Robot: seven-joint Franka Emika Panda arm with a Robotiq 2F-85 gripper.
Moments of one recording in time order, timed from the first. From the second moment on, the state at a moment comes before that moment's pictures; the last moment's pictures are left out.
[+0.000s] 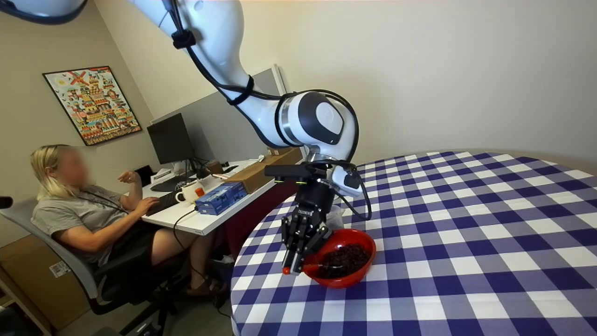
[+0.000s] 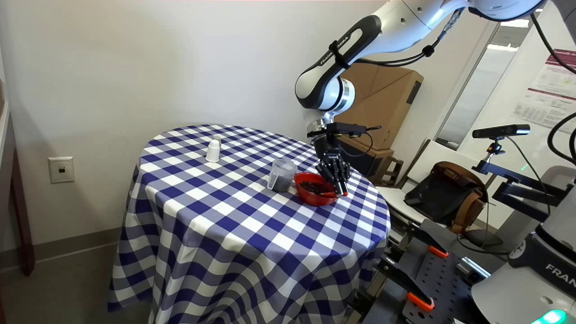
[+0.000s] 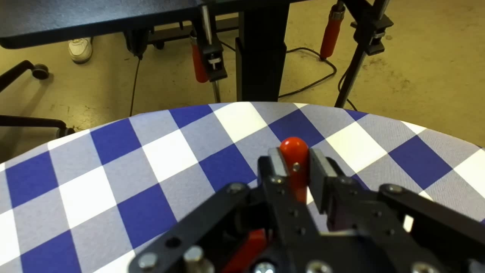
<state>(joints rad) -0.19 0.76 -0.07 -1.79 0.02 1.68 0.00</state>
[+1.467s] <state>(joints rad) -0.22 0.60 -0.06 -1.98 0.06 1.75 -0.20</state>
